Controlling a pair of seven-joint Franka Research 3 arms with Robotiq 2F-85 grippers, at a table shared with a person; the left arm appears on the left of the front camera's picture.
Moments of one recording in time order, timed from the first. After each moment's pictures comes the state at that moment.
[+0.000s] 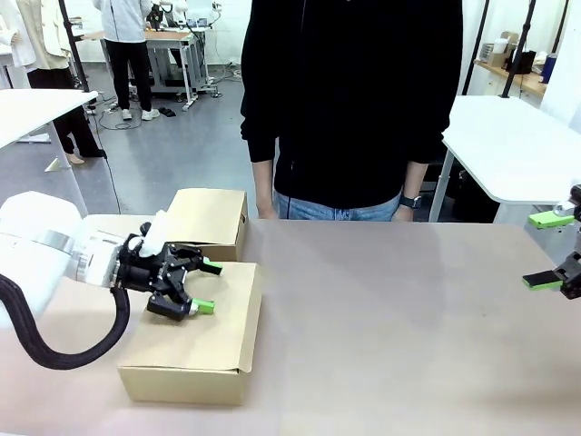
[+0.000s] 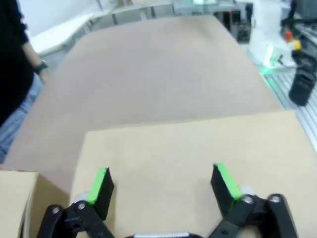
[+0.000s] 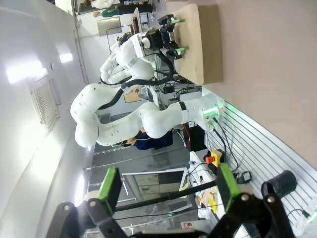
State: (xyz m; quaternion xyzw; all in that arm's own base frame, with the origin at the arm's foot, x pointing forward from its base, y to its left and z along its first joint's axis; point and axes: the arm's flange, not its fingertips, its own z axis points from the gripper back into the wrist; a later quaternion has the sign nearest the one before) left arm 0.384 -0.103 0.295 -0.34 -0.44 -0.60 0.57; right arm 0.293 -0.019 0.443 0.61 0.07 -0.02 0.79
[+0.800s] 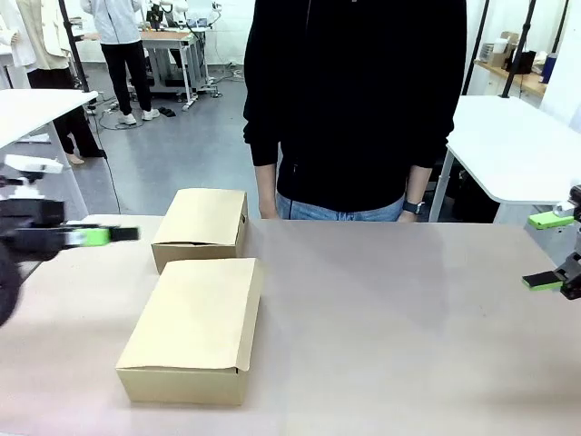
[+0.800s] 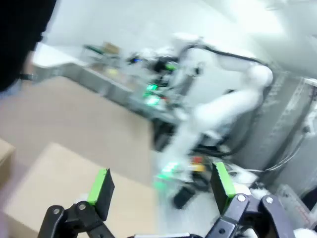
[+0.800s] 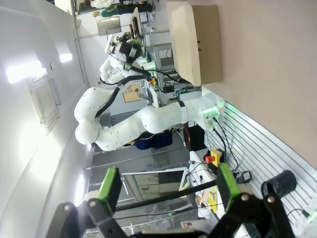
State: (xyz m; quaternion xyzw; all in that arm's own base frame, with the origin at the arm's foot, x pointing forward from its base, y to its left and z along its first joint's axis) left arm 0.331 0.028 0.376 -0.66 -0.33 -0.35 0.57; right arm 0.292 -0.019 0.443 0.61 0.07 -0.02 0.79
